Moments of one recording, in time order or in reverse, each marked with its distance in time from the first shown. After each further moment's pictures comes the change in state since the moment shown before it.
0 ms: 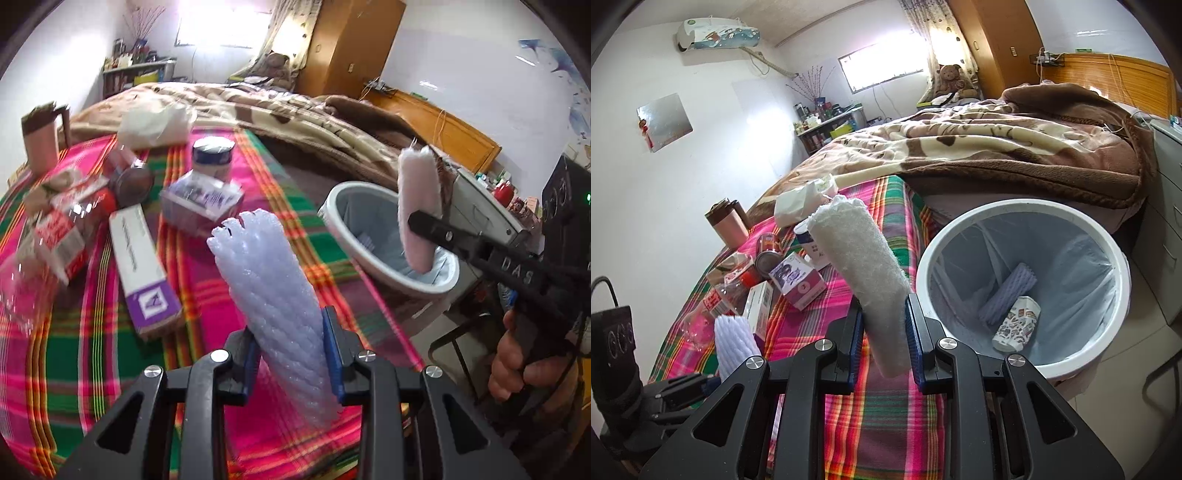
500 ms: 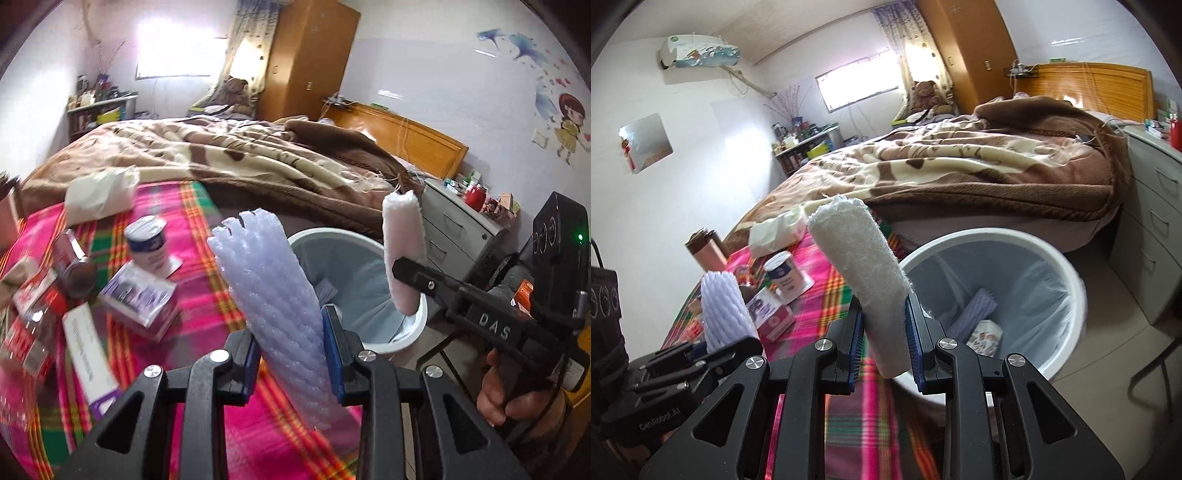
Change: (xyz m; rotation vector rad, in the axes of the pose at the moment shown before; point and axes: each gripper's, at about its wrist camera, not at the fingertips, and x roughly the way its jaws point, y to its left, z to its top) left arm 0.015 -0.045 0.055 0.122 -0.083 -0.084; right arm -0.015 -0.027 0.021 0.036 -0.063 -0.094
